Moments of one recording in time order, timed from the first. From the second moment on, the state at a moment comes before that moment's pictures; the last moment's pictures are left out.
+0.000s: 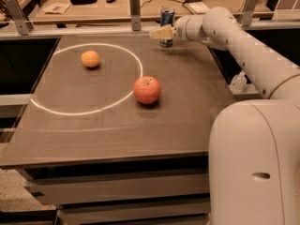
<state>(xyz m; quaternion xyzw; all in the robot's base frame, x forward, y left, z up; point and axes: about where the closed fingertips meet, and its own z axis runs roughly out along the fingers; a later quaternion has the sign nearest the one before) 0.903 -0.089 0.880 -0.27 0.76 0.14 0.57</state>
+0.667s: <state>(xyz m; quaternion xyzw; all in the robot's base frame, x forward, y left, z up) 0.907 -0.076 0.891 -0.28 0.74 0.16 0.59</state>
